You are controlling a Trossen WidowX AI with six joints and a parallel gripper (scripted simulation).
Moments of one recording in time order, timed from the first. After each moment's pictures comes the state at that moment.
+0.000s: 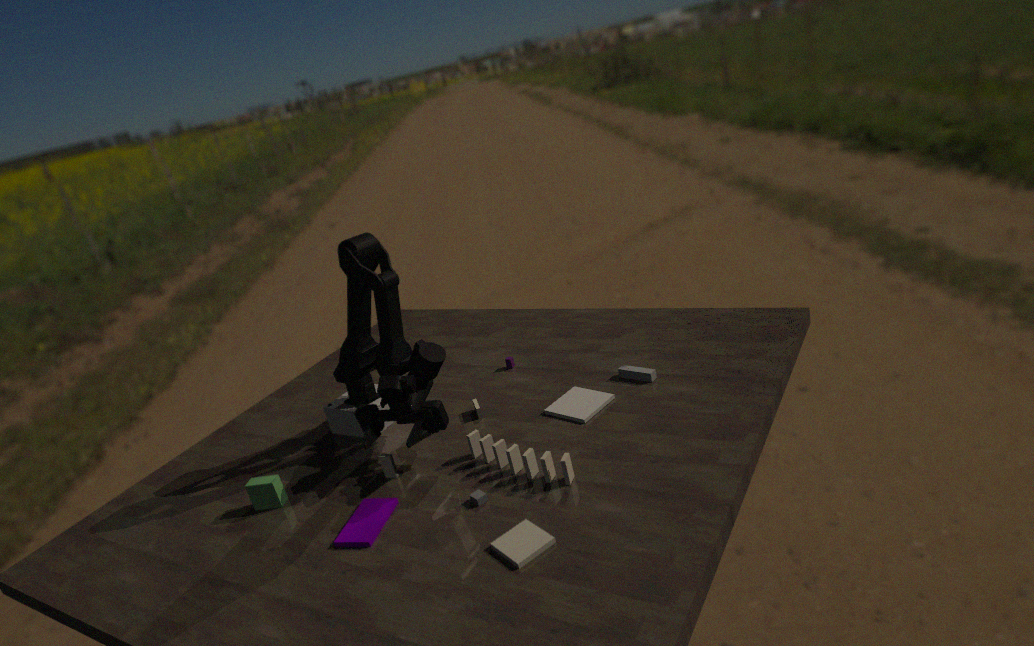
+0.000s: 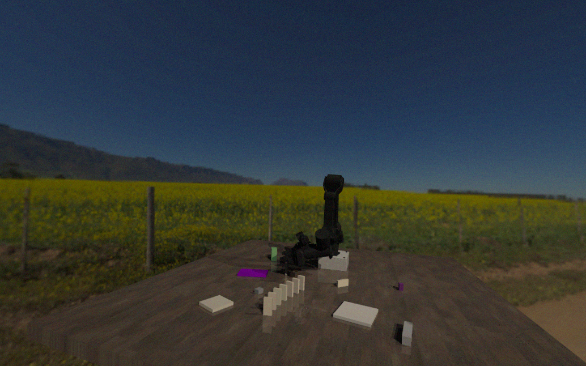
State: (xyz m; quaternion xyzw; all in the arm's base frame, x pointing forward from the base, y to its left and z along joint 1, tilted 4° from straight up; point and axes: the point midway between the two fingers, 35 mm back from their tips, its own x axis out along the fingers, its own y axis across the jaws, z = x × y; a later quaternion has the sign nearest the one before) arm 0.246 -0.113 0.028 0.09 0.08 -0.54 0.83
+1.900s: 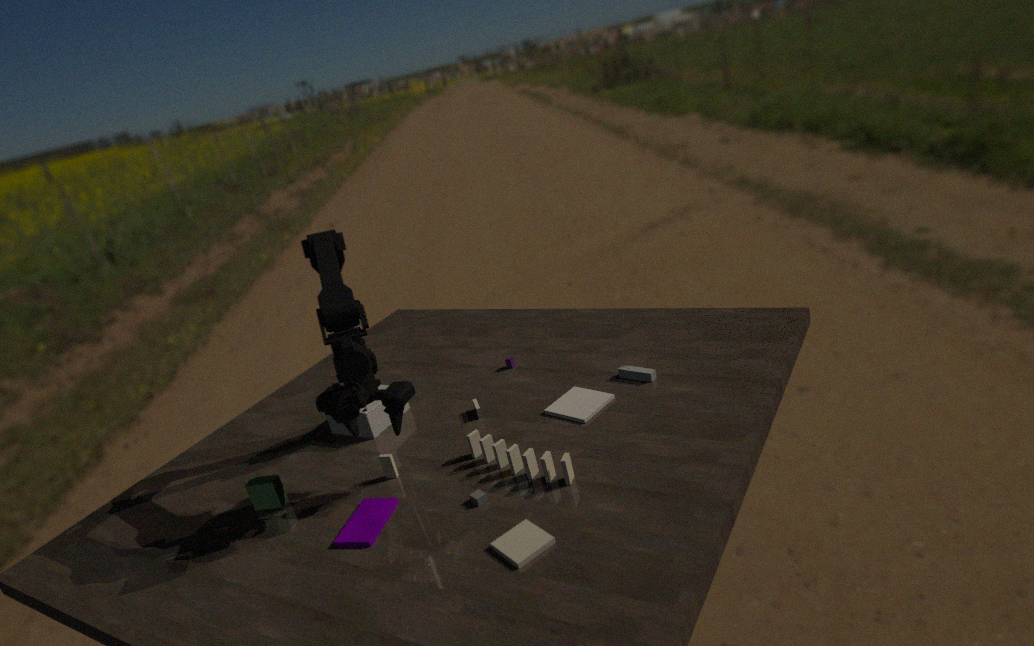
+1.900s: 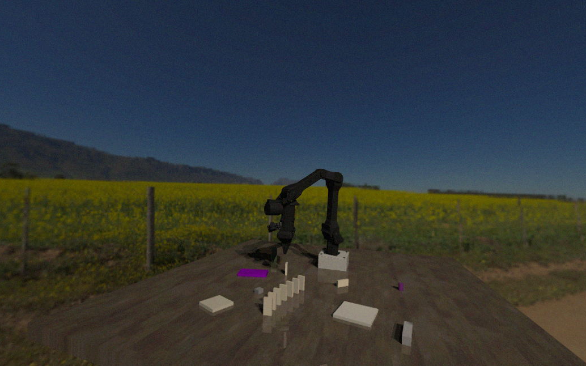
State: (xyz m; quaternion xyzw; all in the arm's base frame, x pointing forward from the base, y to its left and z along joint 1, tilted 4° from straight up) arm 0.230 -0.140 0.071 0.42 0.58 -0.37 0.59
